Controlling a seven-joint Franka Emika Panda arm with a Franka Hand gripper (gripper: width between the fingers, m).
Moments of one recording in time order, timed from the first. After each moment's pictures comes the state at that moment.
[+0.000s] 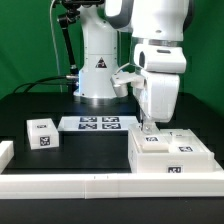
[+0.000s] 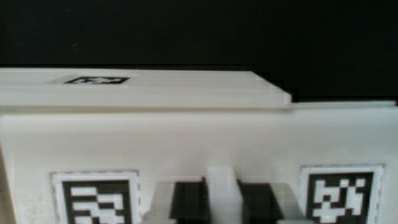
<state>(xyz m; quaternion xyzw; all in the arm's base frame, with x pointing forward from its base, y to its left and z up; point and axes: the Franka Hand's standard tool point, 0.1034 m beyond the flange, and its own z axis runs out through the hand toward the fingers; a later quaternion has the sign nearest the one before) 0.535 0.058 0.059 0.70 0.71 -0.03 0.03</state>
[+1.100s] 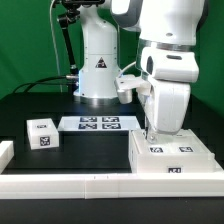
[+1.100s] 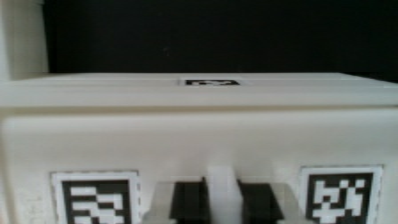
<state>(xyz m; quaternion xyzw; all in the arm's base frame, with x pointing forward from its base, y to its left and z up) 0.580 0.058 0.058 0.71 0.70 -0.05 0.03</state>
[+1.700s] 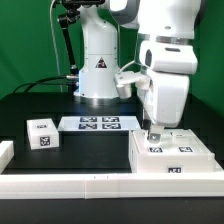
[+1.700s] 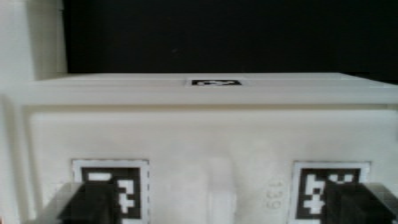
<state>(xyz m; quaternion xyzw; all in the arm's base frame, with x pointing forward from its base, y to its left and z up) 0.575 0.055 0.070 0.72 0.69 -0.03 0.04</state>
